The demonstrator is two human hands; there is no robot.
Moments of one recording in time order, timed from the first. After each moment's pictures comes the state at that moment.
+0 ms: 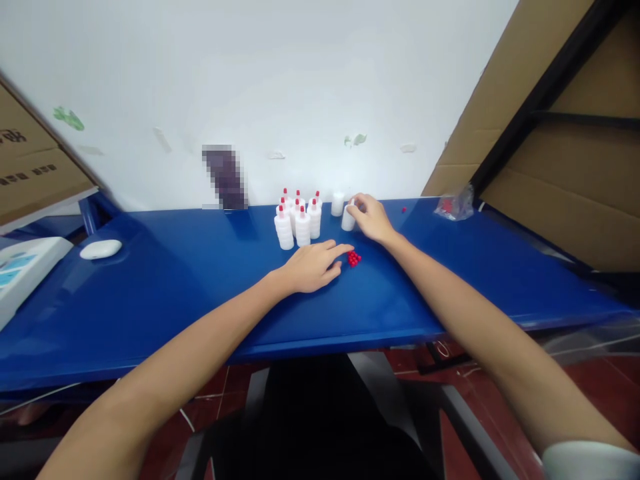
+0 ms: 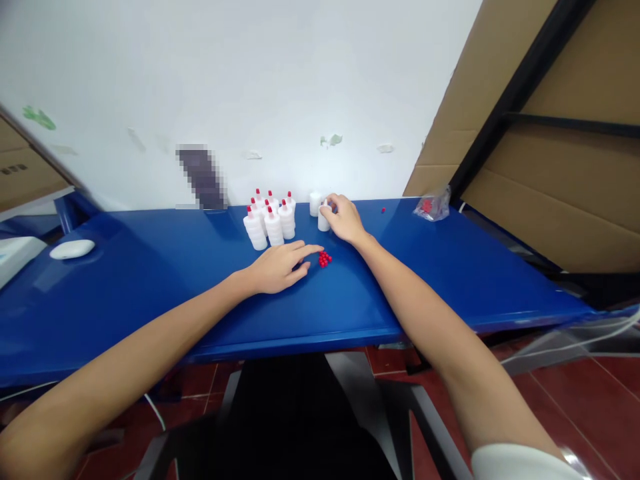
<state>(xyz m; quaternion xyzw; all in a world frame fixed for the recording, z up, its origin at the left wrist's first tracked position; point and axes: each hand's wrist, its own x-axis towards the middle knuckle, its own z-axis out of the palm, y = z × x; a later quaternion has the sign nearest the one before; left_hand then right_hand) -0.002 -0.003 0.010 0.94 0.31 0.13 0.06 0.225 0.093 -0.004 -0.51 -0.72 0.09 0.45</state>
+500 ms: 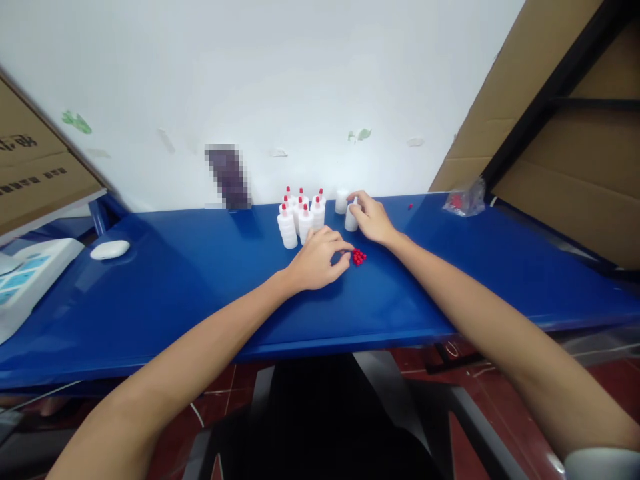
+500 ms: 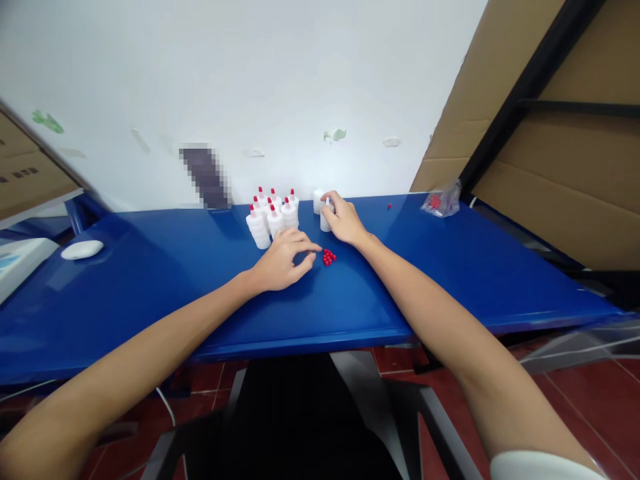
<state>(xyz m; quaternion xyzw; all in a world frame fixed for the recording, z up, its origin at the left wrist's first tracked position) 0.004 -0.004 0.010 0.91 0.31 0.26 0.07 0.214 0.080 -0.003 -0.50 -0.74 0.12 0.44</state>
